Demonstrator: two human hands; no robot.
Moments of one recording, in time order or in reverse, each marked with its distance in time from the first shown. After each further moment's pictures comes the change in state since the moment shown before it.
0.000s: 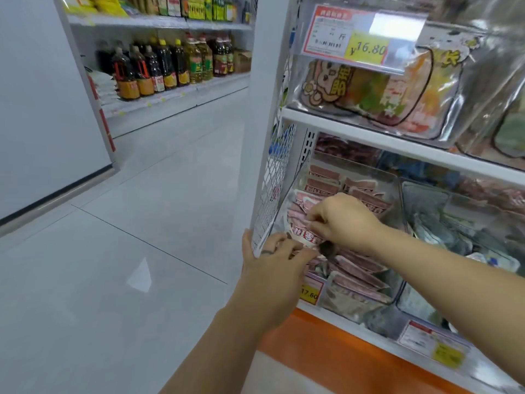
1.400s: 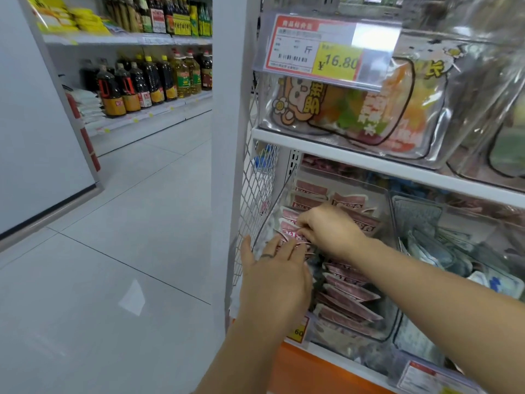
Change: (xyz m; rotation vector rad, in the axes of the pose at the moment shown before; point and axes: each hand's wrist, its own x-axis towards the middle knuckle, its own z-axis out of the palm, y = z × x) left_hand 0.050 0.021 0.001 0.067 -0.037 -0.123; right_hand 0.041 0.041 0.024 0.001 -0.001 0.047
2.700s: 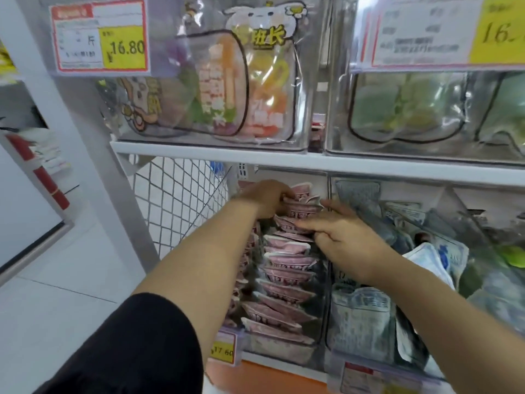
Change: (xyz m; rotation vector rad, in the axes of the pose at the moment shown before) left_hand 0.184 0.047 0.037 -0.168 -0.568 0.186; right_hand -0.098 0.080 0.003 0.522 0.143 0.169
